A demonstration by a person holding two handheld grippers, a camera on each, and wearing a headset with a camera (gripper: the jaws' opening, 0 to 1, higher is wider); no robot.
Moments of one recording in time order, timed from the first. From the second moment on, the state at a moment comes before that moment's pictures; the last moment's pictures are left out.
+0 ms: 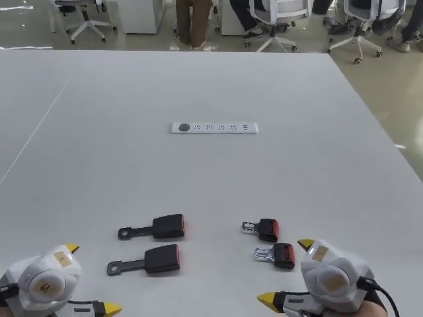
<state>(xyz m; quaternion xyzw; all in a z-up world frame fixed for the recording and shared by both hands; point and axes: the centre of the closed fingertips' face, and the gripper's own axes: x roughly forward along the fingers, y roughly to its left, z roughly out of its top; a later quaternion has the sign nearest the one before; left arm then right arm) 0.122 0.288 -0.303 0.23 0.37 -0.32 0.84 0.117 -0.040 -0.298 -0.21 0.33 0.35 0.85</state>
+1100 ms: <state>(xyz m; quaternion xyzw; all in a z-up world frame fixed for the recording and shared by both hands) 0.149 0.243 -0.326 0.27 0.36 -0.41 0.79 0.136 -0.045 -0.316 -0.24 0.36 0.37 0.82</state>
